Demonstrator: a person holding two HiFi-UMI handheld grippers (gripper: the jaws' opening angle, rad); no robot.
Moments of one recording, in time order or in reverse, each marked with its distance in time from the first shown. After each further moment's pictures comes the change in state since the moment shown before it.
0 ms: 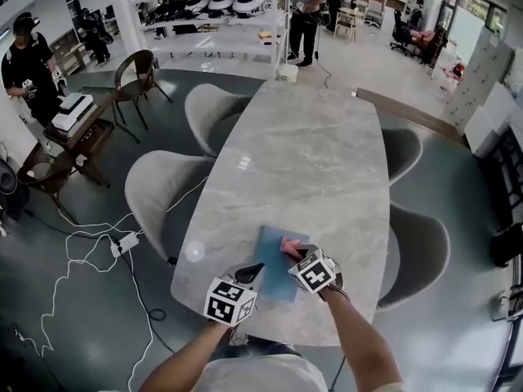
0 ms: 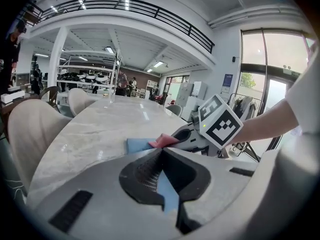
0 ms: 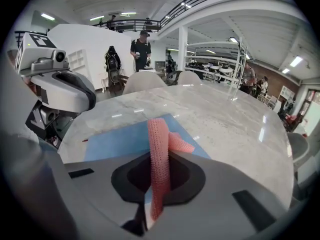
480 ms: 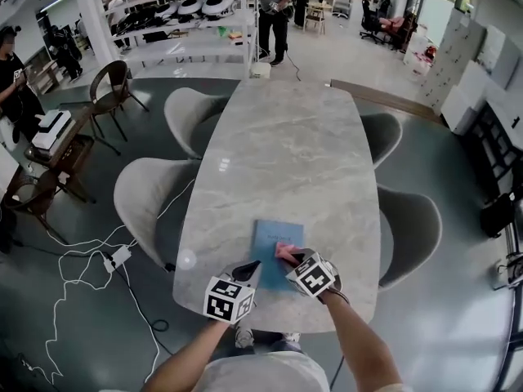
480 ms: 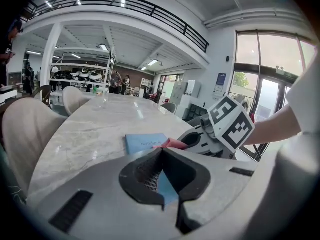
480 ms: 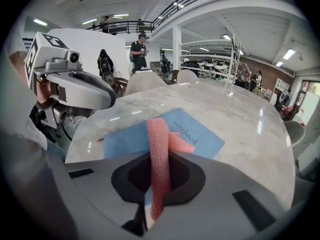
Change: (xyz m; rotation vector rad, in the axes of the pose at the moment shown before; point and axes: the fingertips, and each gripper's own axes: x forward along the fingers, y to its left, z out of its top) left arm -0.010 0.005 -0.013 0.030 0.019 -0.071; right arm -0.011 0.040 -0.016 0.069 0.004 -0.017
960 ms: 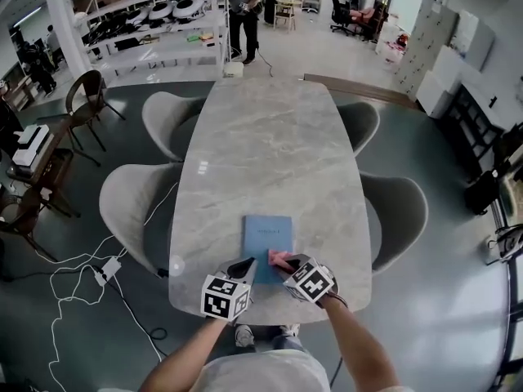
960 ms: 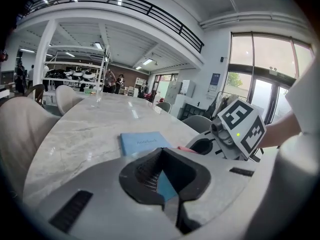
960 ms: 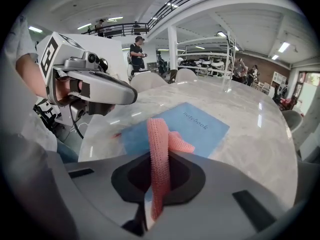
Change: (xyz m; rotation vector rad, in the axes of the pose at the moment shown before) left arm -0.001 -0.005 -0.006 0.025 0.005 -0.068; right arm -0.017 0.036 -0.020 0.063 -0.007 0.006
